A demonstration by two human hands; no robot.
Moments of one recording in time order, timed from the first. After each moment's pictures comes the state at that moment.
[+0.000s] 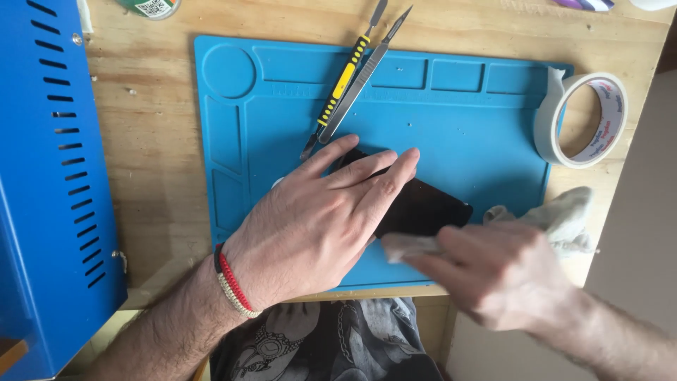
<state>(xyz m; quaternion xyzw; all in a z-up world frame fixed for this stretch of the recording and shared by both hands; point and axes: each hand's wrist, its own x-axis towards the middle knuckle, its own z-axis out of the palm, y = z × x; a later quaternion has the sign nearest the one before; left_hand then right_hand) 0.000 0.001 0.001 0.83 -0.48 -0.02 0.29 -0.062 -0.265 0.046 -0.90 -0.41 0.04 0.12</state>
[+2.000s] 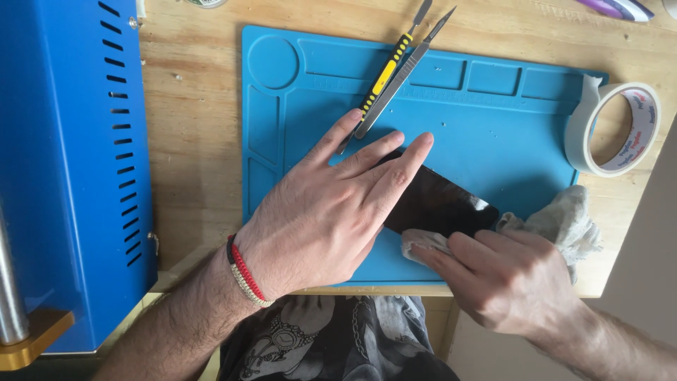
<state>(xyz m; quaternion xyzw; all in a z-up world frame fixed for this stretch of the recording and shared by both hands) 0.000 0.022 0.004 0.86 -0.44 -0.01 0.26 -0.076 -0.248 0.038 -0.91 -0.40 0.01 0.05</state>
